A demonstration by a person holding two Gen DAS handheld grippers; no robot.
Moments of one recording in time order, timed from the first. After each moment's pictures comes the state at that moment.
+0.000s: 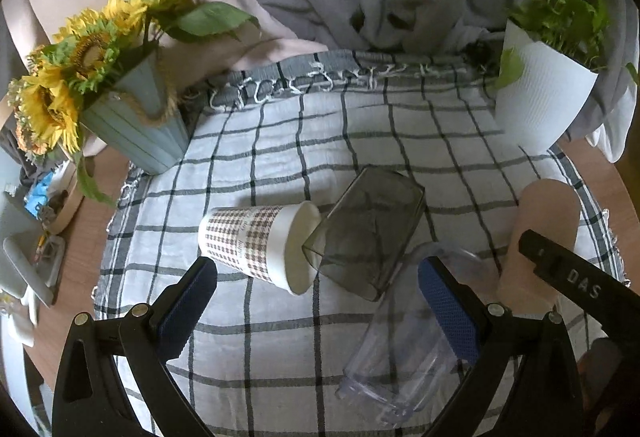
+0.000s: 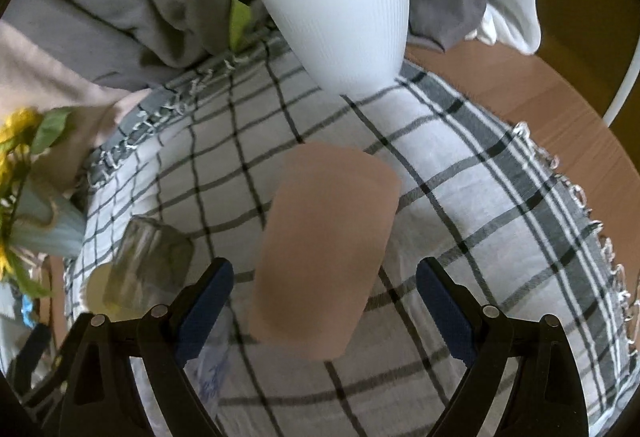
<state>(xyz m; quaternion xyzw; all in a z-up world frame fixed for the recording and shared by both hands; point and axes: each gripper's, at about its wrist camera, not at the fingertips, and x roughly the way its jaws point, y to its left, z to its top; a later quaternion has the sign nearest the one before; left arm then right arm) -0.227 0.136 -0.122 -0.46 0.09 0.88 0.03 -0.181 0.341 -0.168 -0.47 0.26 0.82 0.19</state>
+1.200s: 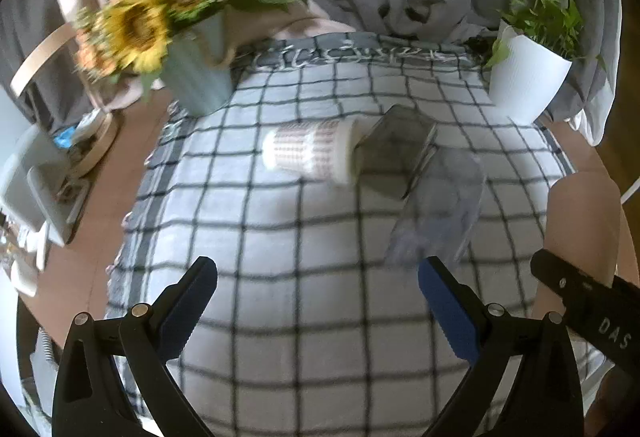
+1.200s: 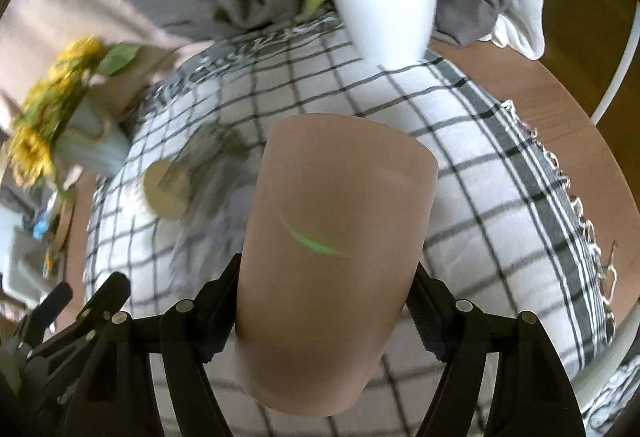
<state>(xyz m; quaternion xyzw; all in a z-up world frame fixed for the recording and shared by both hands) -0.129 0.069 -0.105 -0.47 0.07 0.88 0.04 -0.092 0.269 -0.122 -0.50 0.20 0.84 0.10</state>
